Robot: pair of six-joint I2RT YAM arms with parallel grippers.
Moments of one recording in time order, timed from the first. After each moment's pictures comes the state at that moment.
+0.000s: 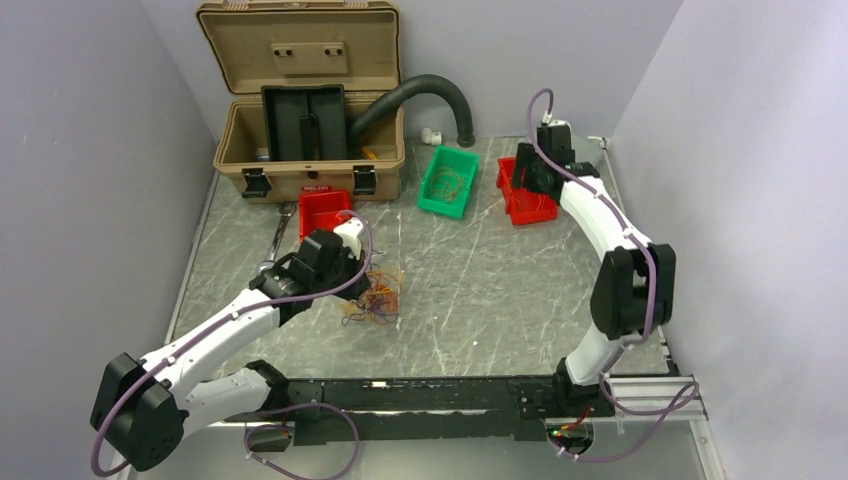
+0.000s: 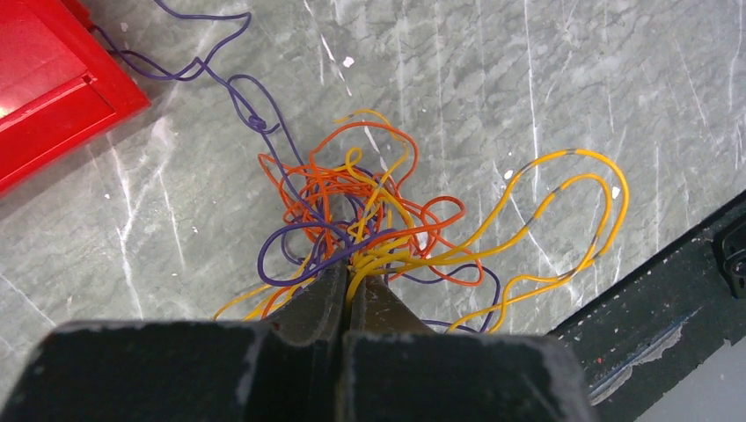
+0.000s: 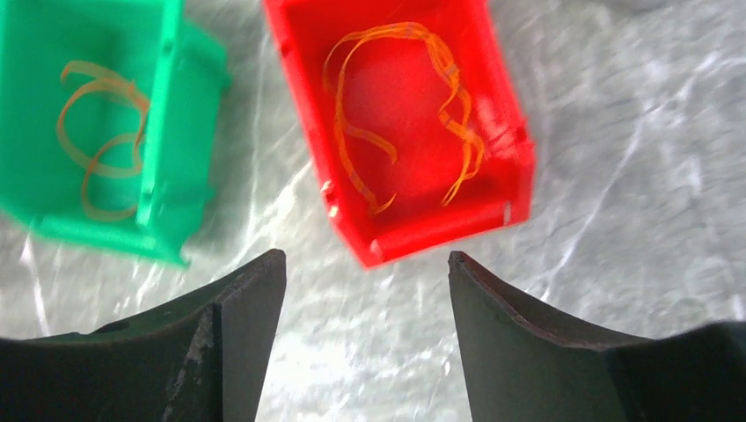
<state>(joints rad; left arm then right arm) -0.61 1.03 0.68 -0.36 0.09 -0.31 0.14 1.75 1.48 -0.48 0.21 0.25</state>
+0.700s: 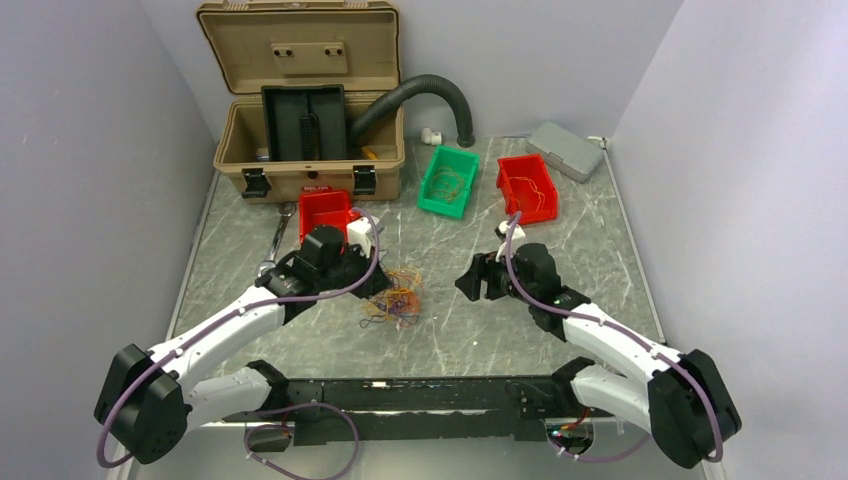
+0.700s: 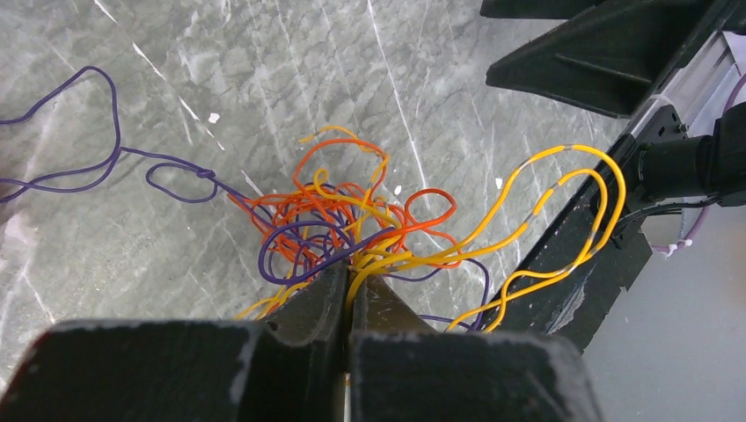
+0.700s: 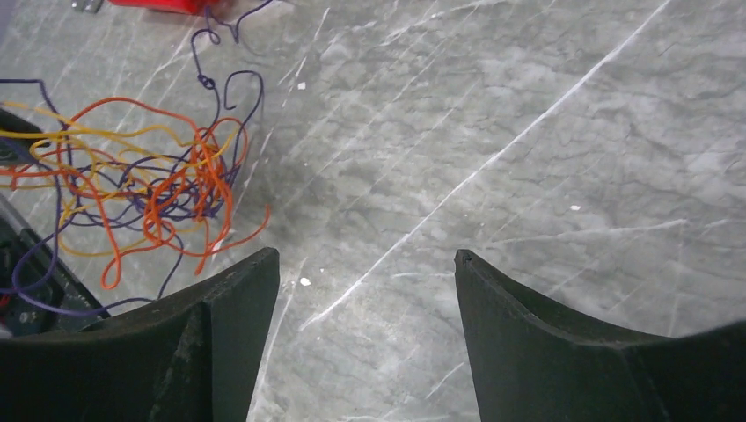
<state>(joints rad) -0.61 1.07 0.67 -0.18 0.35 -0.31 0.51 1.04 0.44 0.10 -0.22 0.36</state>
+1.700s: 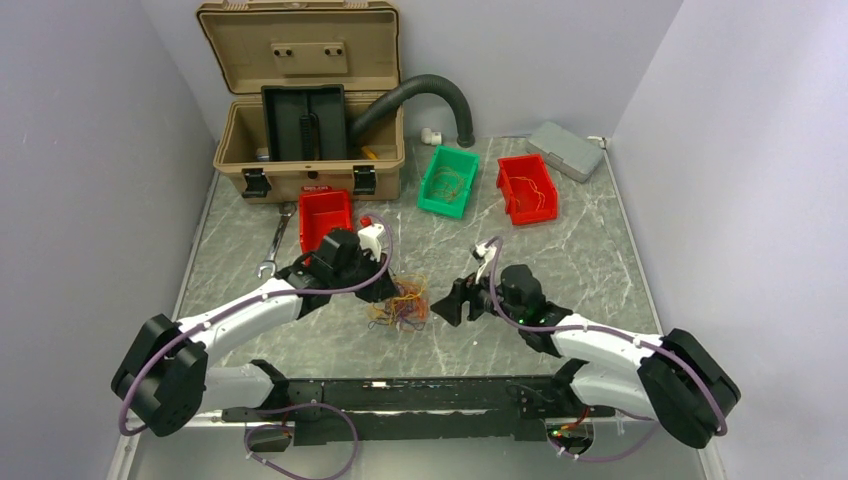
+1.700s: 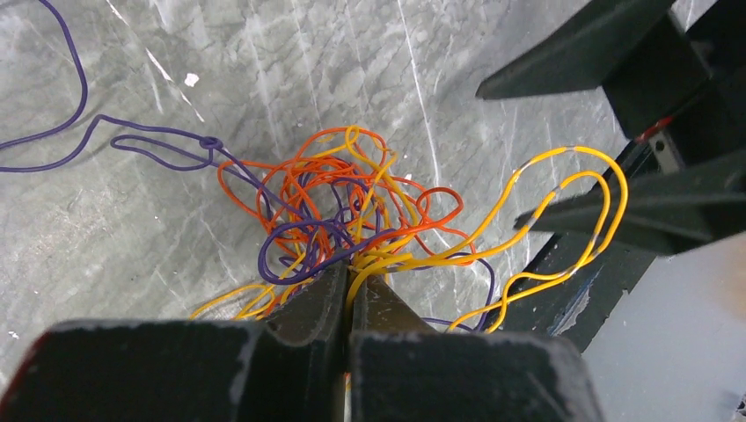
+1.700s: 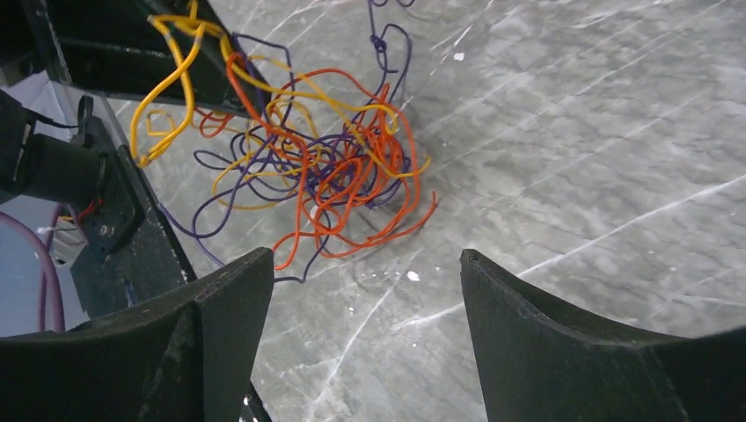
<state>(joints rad) -0.64 1.22 0.65 -0.11 0.34 -0.38 0.68 1.09 0.27 0.46 -0.31 0.41</state>
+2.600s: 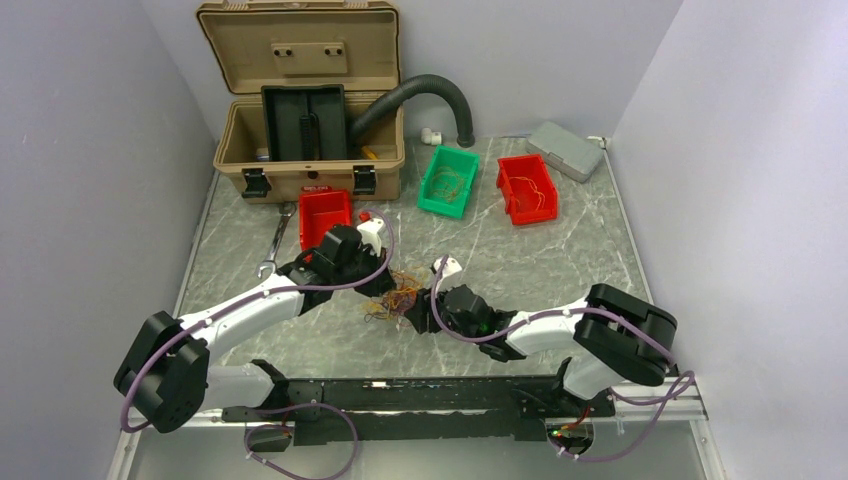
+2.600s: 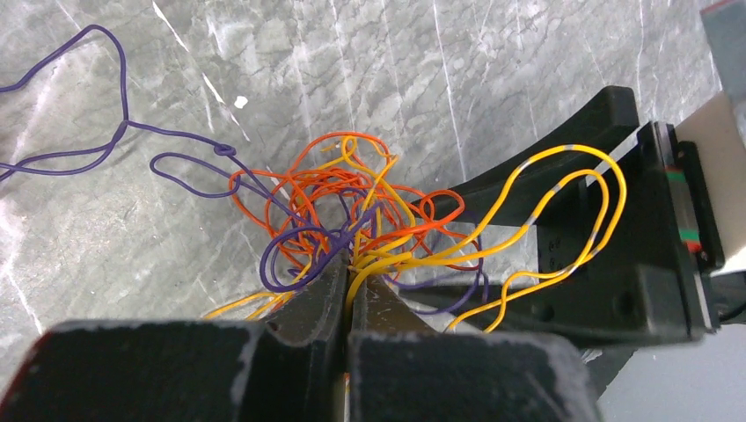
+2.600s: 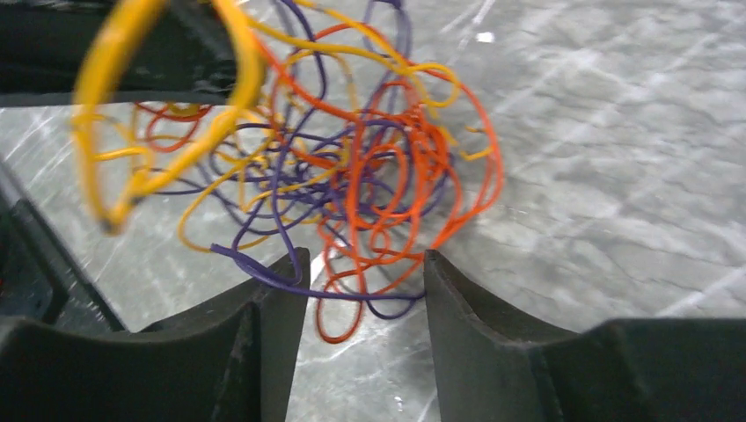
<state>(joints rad) -0.64 1.24 0.69 -0.12 0.26 -0.37 1.07 1.49 0.40 0.65 0.16 0.54</state>
